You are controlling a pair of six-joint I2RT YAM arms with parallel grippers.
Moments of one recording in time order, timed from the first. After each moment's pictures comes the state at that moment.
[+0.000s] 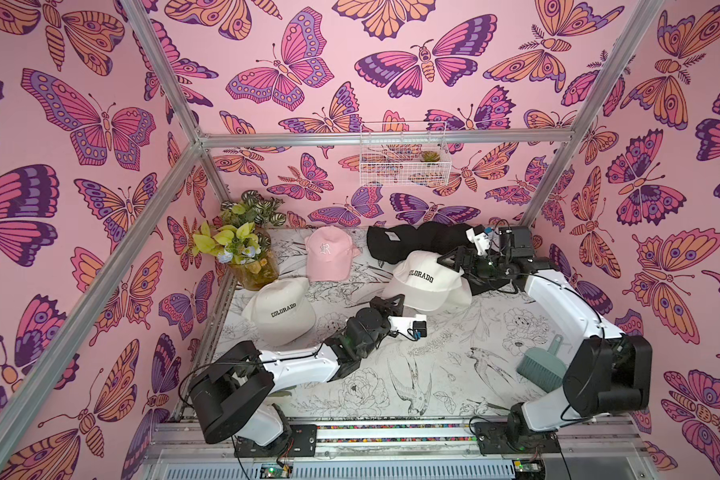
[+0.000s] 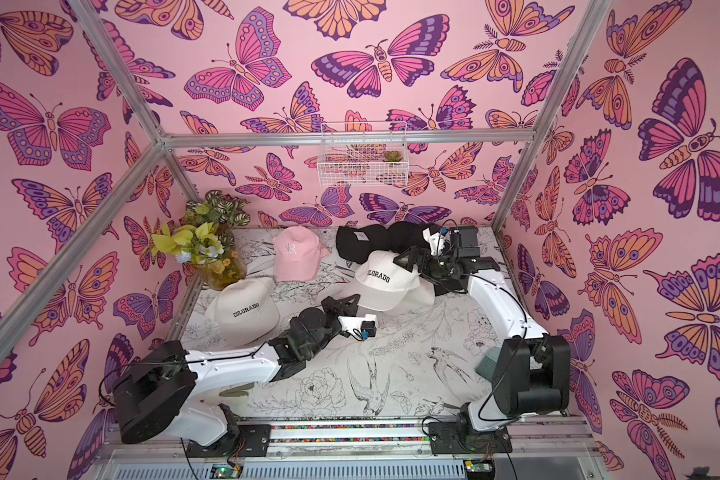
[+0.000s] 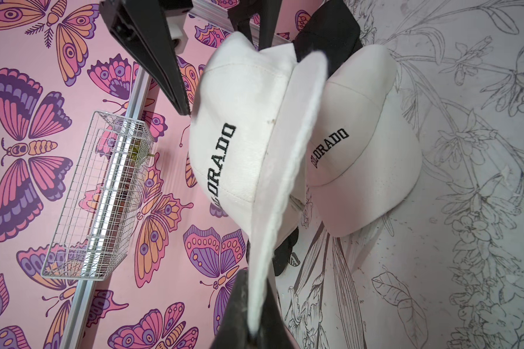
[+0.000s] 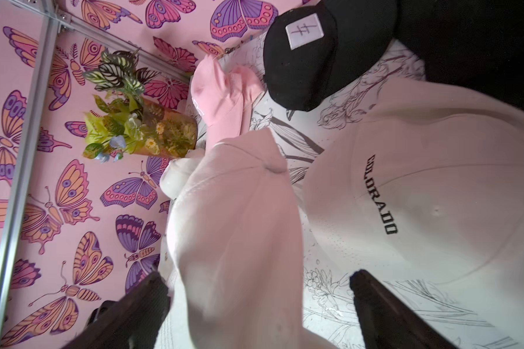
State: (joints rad) left arm -0.94 1.48 0.66 0.69 -0.27 1.19; right arm 0.08 1.54 1.24 -0.50 -0.76 0.44
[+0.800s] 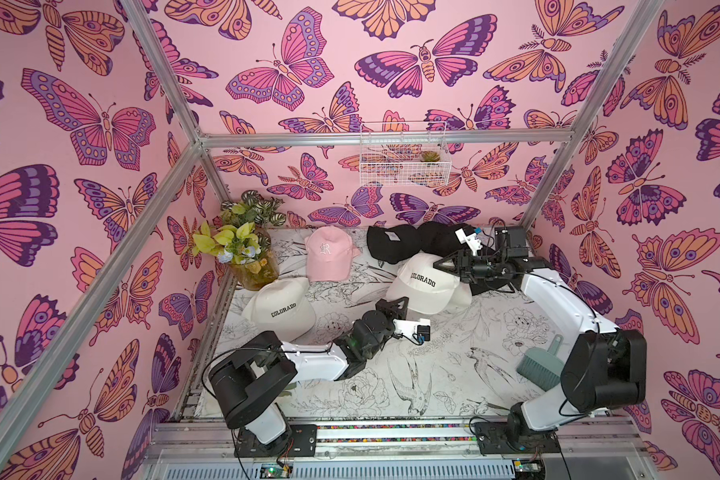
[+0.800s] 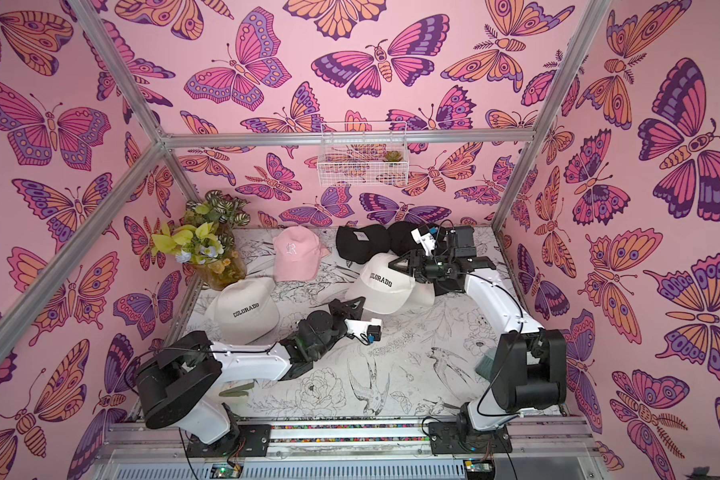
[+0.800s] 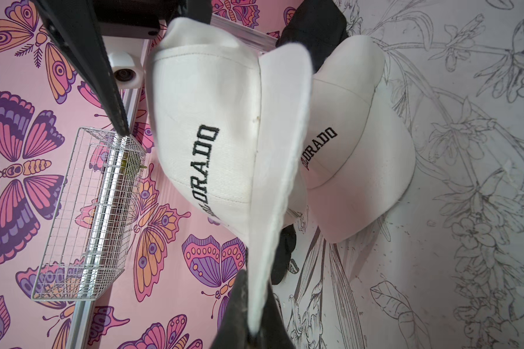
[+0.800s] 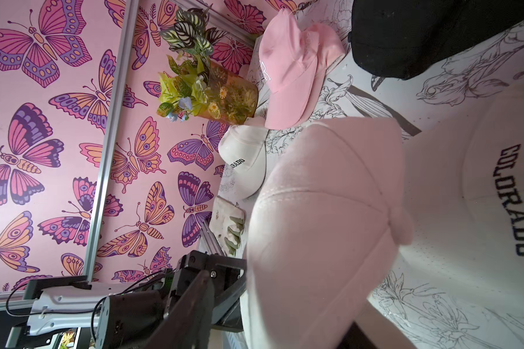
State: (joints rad) left arm -0.94 1.61 0.66 0.81 -0.28 1.26; right arm 0.10 1.53 1.24 -0.47 -1.01 0.42
